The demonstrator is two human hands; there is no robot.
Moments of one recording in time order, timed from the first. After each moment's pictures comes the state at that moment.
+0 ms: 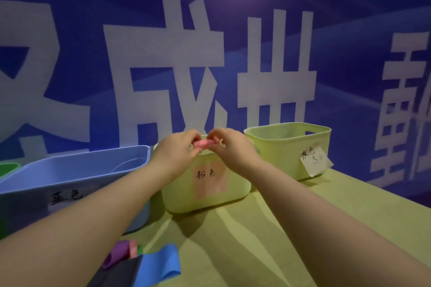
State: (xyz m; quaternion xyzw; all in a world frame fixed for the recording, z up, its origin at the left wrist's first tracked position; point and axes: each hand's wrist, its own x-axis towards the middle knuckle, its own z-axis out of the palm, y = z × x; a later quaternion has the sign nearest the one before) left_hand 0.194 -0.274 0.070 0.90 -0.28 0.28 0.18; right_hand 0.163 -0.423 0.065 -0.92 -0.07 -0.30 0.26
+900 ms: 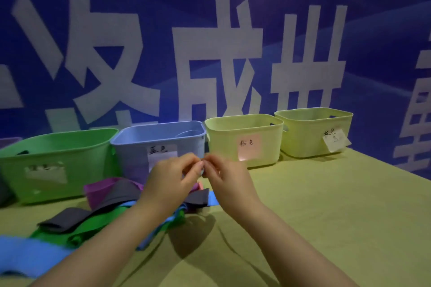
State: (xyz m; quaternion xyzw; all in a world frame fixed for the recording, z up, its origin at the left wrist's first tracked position) left_hand 0.020 -0.136 0.032 0.84 -0.29 0.32 0.31; right_hand -0.001 -0.277 0.028 -0.87 -0.16 -0.29 0.36
